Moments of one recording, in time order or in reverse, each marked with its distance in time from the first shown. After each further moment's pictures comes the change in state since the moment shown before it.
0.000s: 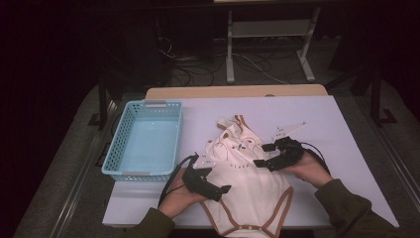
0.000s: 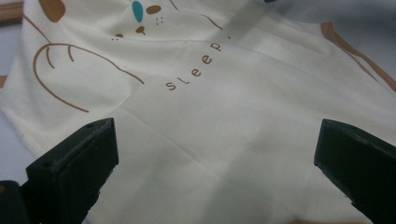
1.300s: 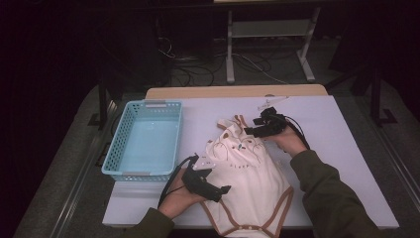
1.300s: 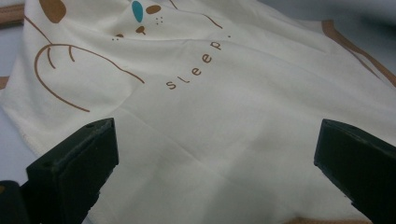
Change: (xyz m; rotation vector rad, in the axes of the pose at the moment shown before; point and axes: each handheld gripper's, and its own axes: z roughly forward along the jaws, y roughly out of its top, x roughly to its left) left arm -0.001 -0.001 0.000 0.002 0.004 0.027; right arm -0.062 0.057 0.046 -0.030 -0.184 0.095
